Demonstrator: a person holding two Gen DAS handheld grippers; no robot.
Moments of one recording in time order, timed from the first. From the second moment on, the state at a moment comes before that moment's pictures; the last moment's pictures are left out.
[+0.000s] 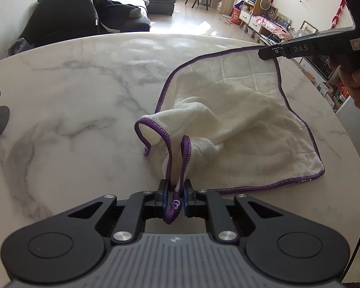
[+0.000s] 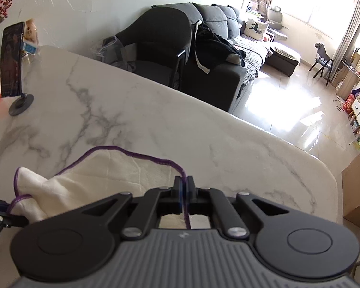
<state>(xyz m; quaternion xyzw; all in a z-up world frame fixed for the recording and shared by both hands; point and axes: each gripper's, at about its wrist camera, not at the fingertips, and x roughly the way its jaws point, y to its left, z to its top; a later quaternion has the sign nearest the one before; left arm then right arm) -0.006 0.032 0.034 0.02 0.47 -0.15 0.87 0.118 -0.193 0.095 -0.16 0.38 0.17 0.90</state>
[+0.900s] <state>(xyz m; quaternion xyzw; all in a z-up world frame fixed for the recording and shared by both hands) 0.001 0.040 0.034 0.02 0.49 -0.16 0.86 0.174 -0.235 0.041 -0.16 0.44 0.05 0.88</state>
